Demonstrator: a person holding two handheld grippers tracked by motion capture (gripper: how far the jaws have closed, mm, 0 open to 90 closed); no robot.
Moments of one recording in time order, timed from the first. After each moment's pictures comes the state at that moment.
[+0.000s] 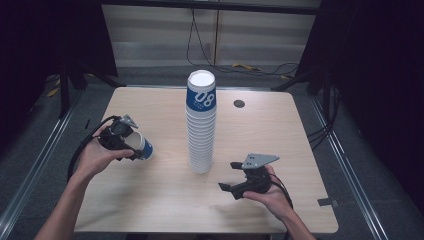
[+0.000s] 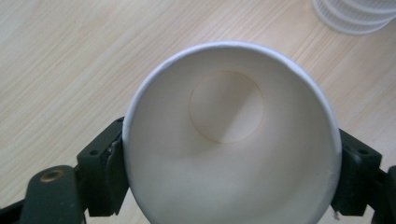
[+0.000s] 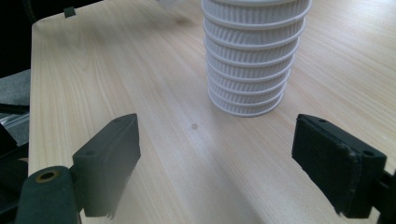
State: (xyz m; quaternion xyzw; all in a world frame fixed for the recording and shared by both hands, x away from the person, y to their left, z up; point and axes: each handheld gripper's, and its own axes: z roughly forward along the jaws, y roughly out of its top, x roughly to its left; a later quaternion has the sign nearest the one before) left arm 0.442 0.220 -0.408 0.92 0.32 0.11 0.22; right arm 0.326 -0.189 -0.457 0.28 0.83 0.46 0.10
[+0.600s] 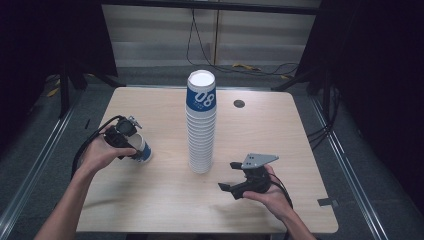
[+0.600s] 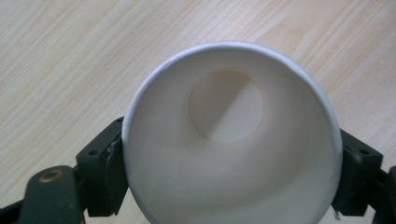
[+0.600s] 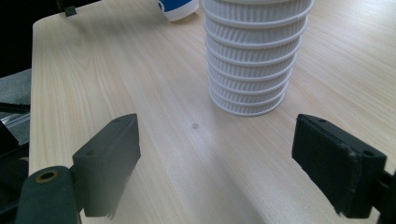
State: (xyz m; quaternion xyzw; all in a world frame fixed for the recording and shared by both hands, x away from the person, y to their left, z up) left arm 0.459 0.215 -0.425 0.92 0.33 0.09 0.18; right arm 0.327 -0.189 -0.458 0.28 0.84 0.46 0.10
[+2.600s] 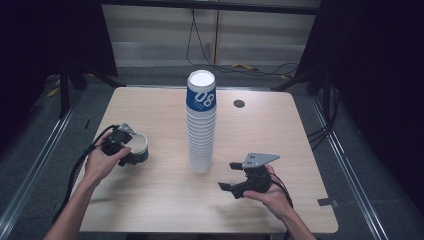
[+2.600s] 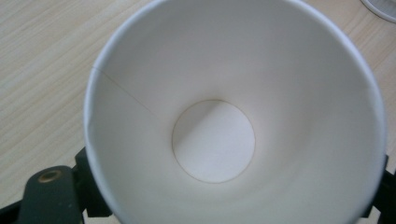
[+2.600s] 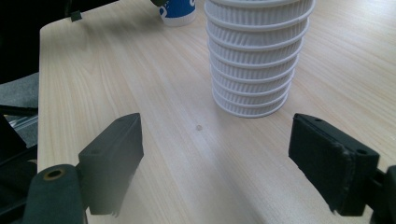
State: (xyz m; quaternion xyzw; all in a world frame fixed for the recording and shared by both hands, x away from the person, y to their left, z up) left arm 0.446 0.237 -0.459 0.89 0.35 0.09 0.27; right arm 0.327 -0.190 -0.457 0.28 0.83 0.47 0.09
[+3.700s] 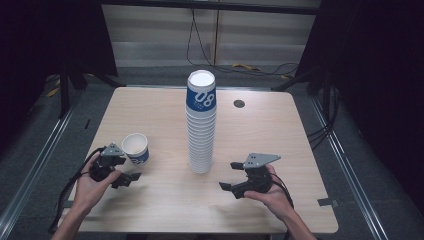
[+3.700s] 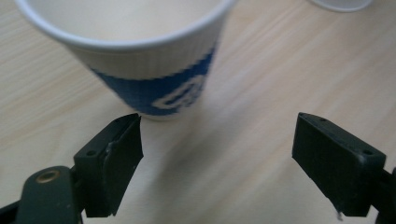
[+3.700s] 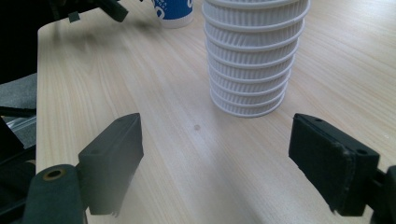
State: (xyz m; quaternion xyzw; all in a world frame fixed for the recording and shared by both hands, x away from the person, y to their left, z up) left arm 0.369 0.250 -0.471 0.86 0.37 0.10 0.34; right arm 0.326 -0.191 -0.456 0.29 0.83 0.47 0.09
